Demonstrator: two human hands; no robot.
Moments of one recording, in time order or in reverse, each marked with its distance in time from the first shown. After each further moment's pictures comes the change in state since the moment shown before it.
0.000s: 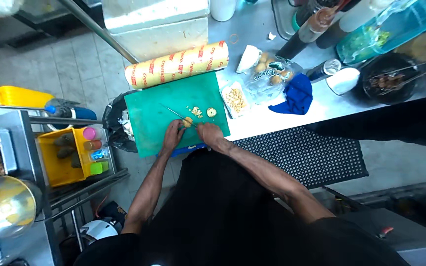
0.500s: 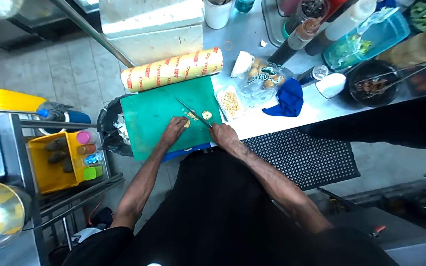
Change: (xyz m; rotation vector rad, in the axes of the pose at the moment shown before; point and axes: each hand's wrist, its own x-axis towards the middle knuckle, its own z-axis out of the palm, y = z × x) left_hand 0.028 0.019 -0.013 0.100 -0.169 0.256; right_hand -0.047 0.055 -0.012 0.074 0.217 0.078
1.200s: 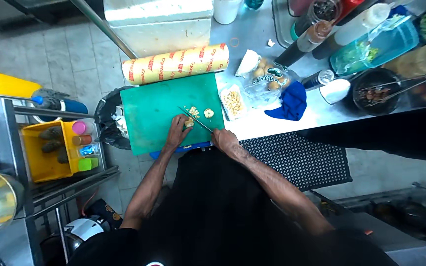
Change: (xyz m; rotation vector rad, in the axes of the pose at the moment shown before) left_hand -0.012 0.023 0.024 -0.083 0.188 -0.214; right_hand 0.004 0.005 0.017 -0.098 -0.228 0.049
